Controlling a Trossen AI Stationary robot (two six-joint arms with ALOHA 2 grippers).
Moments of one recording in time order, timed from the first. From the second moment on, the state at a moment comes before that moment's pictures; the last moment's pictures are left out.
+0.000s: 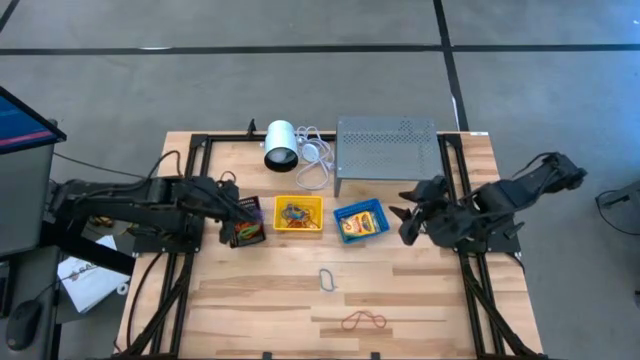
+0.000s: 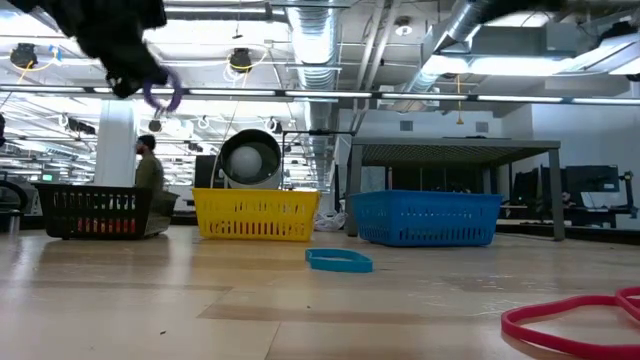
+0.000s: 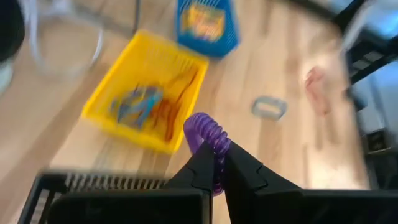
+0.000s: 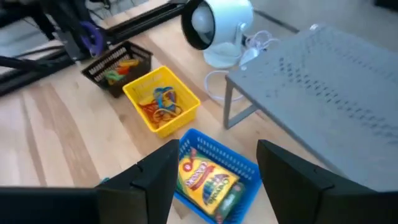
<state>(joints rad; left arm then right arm) 0.01 0.68 0.62 -0.57 -0.03 -0.39 0.48 1.10 1.17 -0.98 0.82 0.87</state>
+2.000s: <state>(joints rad) -0.11 1.05 0.73 -0.07 0.12 -0.22 0.47 1.06 0.96 -0.66 0.76 0.72</state>
